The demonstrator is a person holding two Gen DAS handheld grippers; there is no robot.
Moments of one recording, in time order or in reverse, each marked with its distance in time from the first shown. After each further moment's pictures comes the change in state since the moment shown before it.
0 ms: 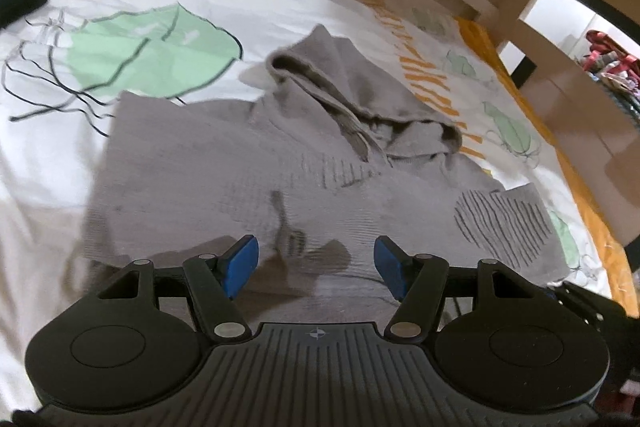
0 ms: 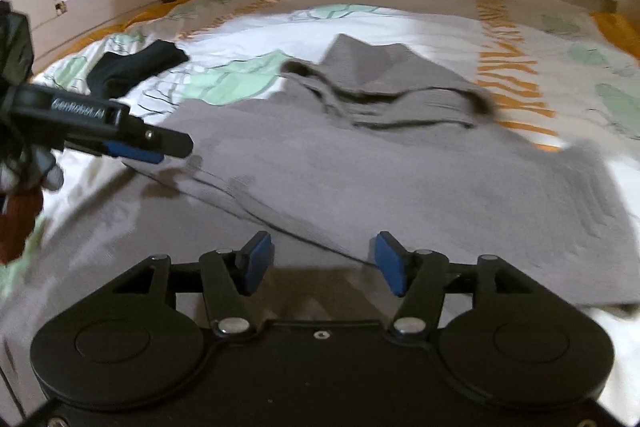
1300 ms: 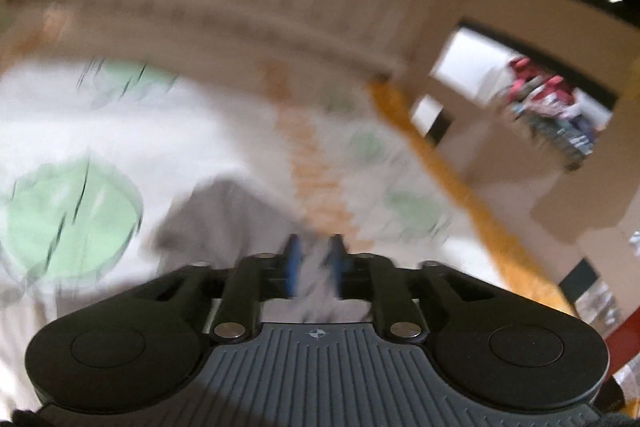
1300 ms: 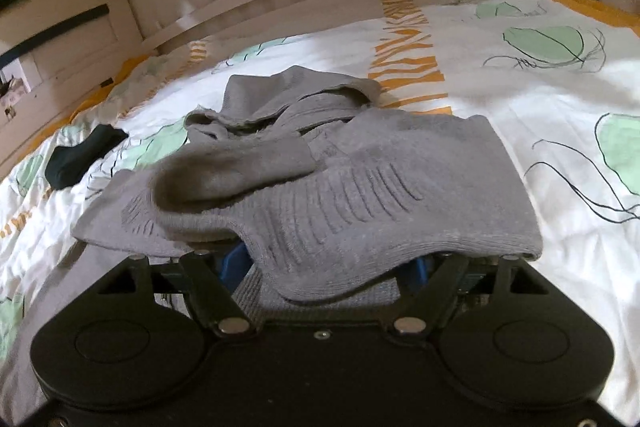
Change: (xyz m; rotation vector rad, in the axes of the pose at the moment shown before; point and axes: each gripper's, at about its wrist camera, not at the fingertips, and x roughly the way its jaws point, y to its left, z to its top) left arm -0.065 -0.091 0.087 0.122 -0.145 -0.130; right arm -0.005 -0.069 -0.019 0.274 -0.096 -0.032
